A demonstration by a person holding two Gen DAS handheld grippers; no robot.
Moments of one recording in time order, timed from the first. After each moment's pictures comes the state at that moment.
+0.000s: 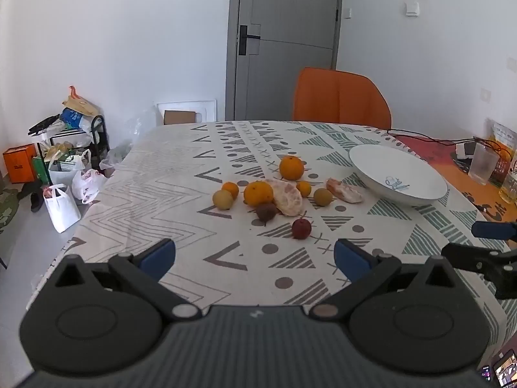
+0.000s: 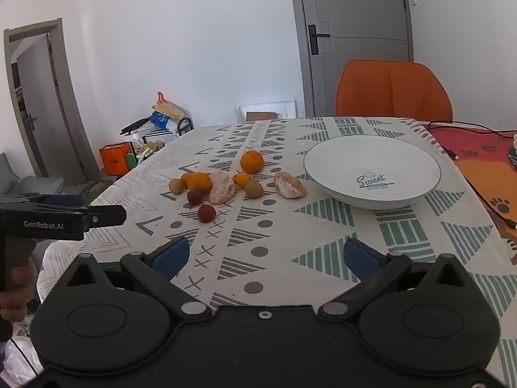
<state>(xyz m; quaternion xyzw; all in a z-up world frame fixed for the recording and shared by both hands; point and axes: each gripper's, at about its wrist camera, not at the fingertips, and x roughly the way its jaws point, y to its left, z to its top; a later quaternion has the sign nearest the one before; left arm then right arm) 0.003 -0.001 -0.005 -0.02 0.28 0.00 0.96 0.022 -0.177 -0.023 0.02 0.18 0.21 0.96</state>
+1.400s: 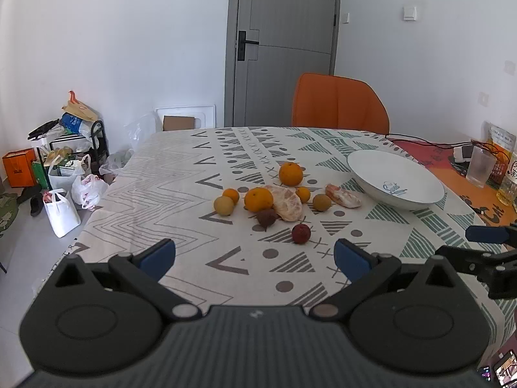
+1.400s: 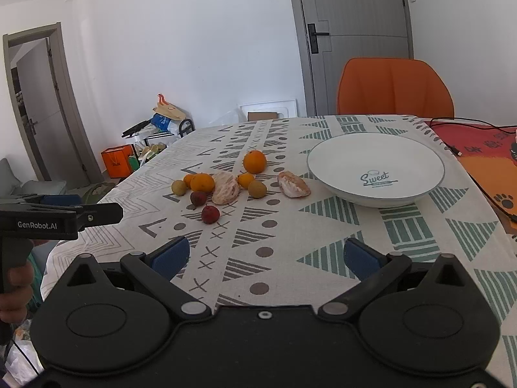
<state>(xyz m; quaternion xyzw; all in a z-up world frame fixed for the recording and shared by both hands) -0.004 0.002 0.001 -0.02 0.27 0.00 0.96 0.024 -0.176 -0.024 0.03 0.18 0.22 0.96</state>
